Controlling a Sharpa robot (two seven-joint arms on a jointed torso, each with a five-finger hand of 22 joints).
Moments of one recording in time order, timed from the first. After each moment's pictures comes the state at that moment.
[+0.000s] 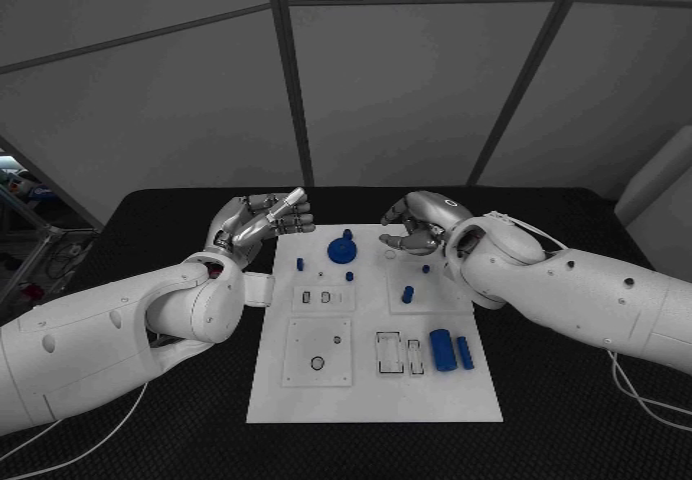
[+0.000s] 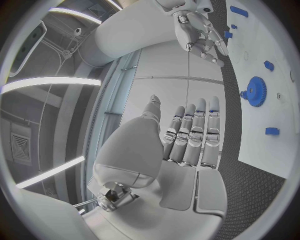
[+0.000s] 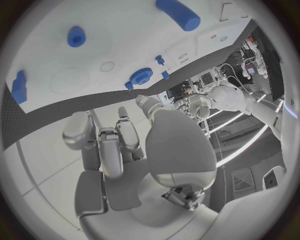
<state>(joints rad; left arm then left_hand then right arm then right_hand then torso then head) 1.09 -0.90 0.09 1.62 -0.03 -0.47 0.51 1.36 0.06 -0.11 0.10 0.12 0.97 0.22 0.07 0.07 1.02 0.18 0.07 0.06 1.07 0.13 0.10 0.10 0.18 0.87 0.24 0.37 0.15 1.20 -0.67 0.05 1.40 -1.48 -0.39 -0.18 1.26 -0.13 0.33 0.13 0.34 0.94 0.16 0.11 0.07 1.34 0.08 1.34 1.22 1.47 0.00 1.56 1.31 0.11 1.29 0.11 1.32 1.03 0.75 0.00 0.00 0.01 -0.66</state>
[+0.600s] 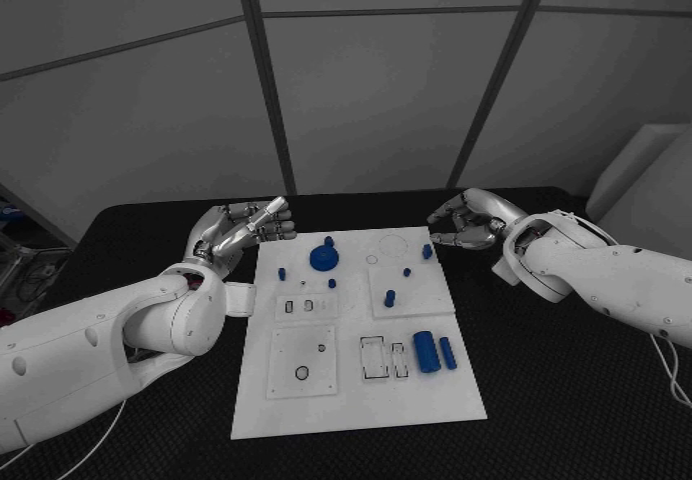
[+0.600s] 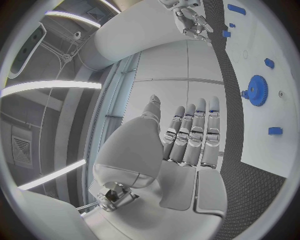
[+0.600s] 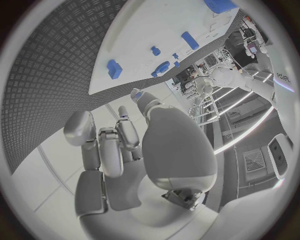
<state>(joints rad) 1.09 -0.90 0.09 1.60 -0.06 -0.47 0.51 1.36 0.06 -0.11 0.09 0.12 0.97 0.22 0.07 0.07 1.02 0.18 0.07 0.06 1.07 0.13 0.10 0.10 0.18 0.87 0.24 0.37 0.15 1.20 -0.86 0.05 1.31 -1.21 -0.36 0.06 1.34 -0.16 0.31 0.06 0.30 0.96 0.16 0.11 0.07 1.33 0.07 1.32 1.20 1.47 0.00 1.55 1.31 0.11 1.28 0.11 1.31 1.00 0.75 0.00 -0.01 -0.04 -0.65</state>
